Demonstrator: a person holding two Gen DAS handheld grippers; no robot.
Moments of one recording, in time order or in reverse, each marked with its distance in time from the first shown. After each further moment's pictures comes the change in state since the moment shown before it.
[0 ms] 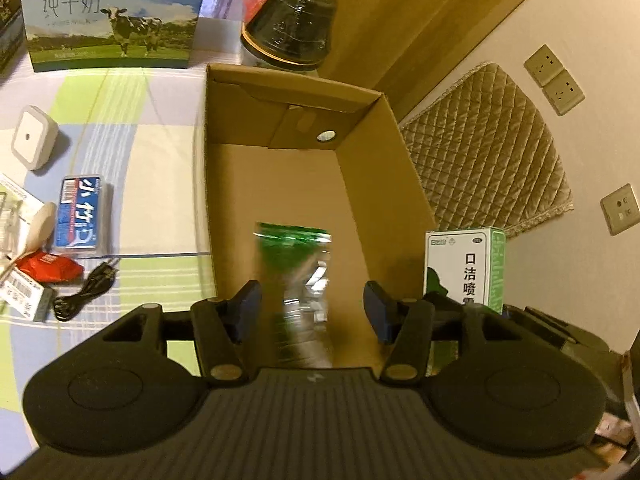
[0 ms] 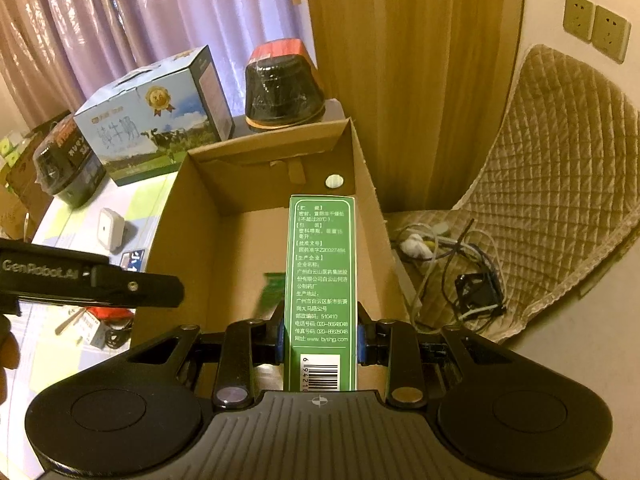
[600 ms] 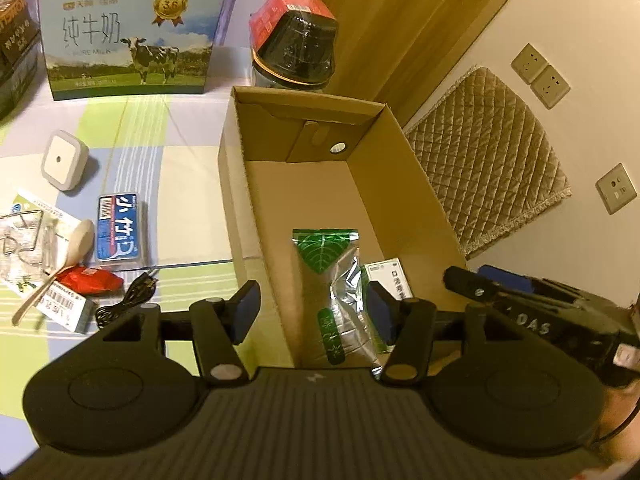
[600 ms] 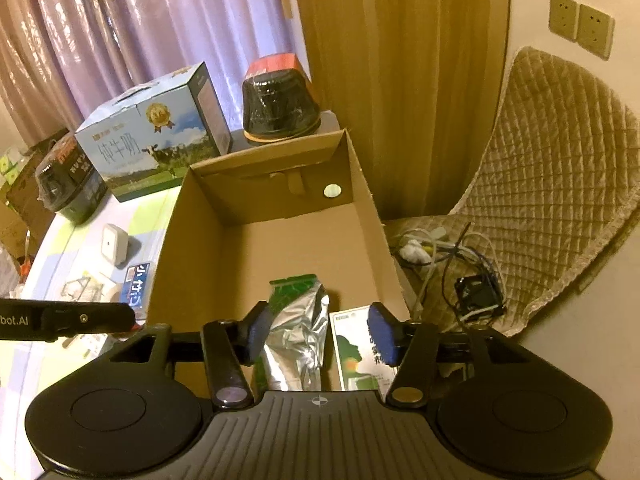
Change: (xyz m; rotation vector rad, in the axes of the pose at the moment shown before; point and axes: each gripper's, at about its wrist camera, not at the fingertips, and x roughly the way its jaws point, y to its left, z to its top) left arm -0.037 0.020 -0.023 0.075 -0.073 0.017; right arm -0.018 0.004 -0.005 0.045 -0.047 -0.003
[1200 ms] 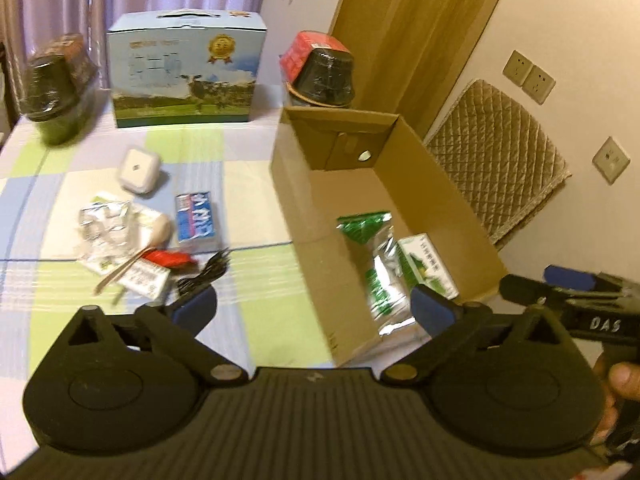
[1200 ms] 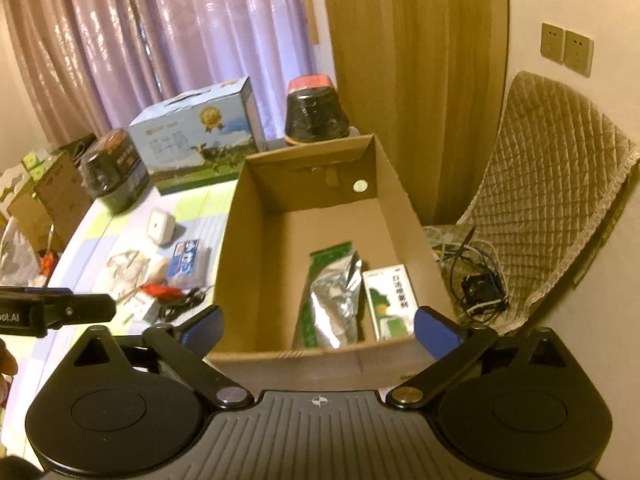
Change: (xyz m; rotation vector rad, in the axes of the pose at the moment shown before) left arm -0.088 0.025 -0.082 0.086 -0.140 0.093; right arm -0.078 0.046 -0.072 -0.049 -0.081 0.027
